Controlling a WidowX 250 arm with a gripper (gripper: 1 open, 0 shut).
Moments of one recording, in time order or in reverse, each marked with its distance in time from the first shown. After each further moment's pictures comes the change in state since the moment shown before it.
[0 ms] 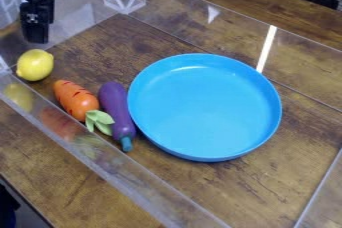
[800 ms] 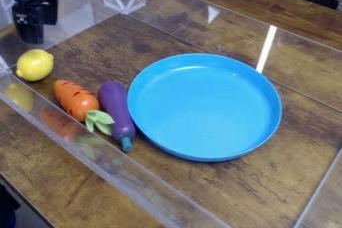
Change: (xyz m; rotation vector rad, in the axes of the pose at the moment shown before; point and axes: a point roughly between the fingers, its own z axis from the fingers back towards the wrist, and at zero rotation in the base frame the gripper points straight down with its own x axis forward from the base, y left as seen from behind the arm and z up) arm 0.003 0.006 -0.004 0.030 -0.055 -0.176
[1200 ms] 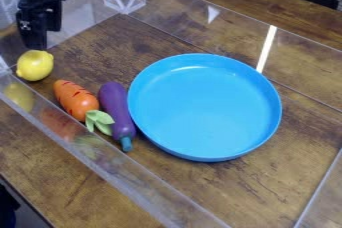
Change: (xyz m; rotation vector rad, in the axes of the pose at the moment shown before) arm 0.005 0.001 -0.011 -0.022 -0.014 -0.021
